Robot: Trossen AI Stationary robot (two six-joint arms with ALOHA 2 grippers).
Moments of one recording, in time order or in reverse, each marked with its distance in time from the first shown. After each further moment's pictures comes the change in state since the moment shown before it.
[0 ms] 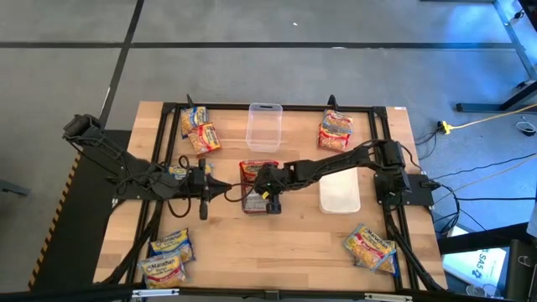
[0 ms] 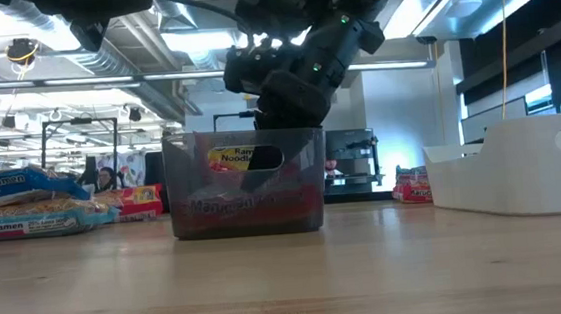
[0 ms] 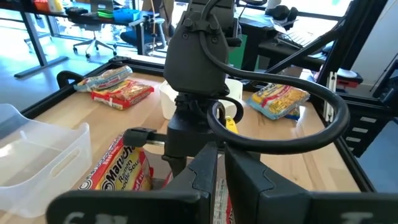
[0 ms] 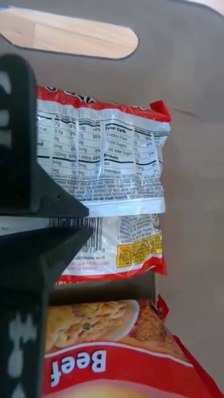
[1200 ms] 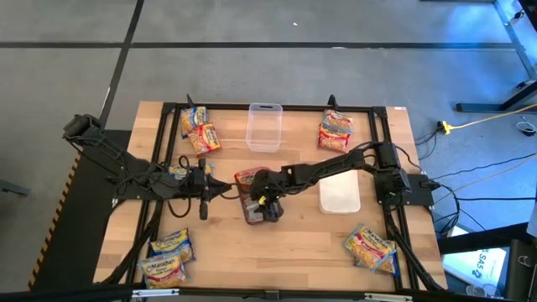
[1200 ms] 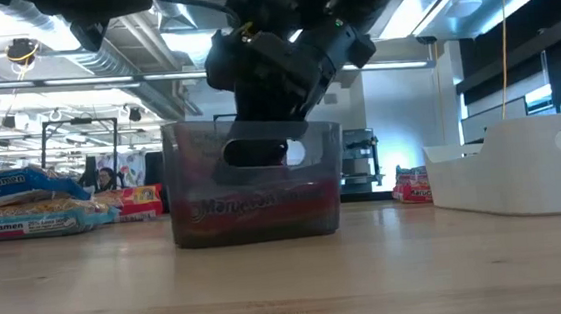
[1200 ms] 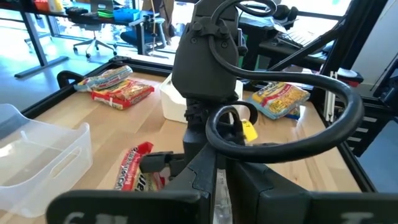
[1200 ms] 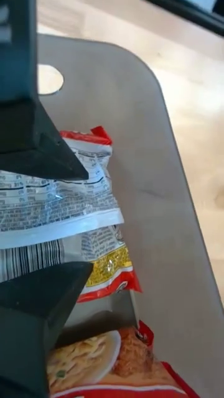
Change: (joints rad) left arm 0.000 0.000 0.000 -0.002 0.000 0.000; right arm 0.015 0.044 0.014 0.136 -0.223 0.090
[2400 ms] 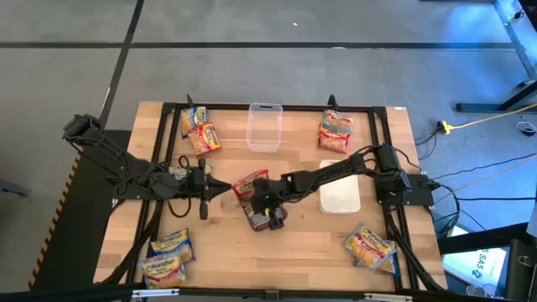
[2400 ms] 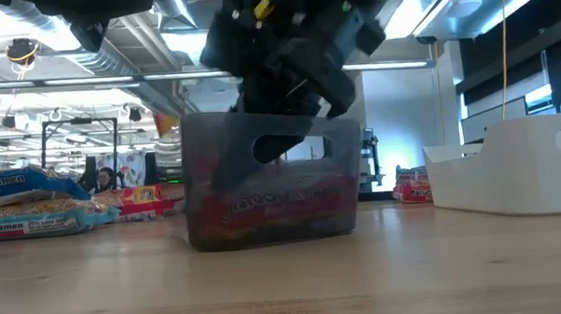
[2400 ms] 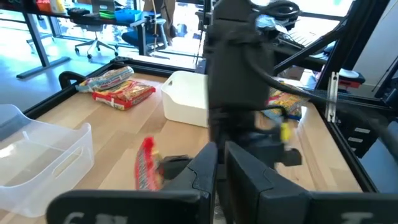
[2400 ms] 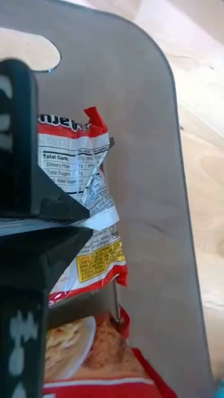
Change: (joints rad) left arm 0.001 0.000 -0.001 0.002 -0.005 0.001; right arm 0.075 0.026 0.001 -0.037 0.133 -0.285
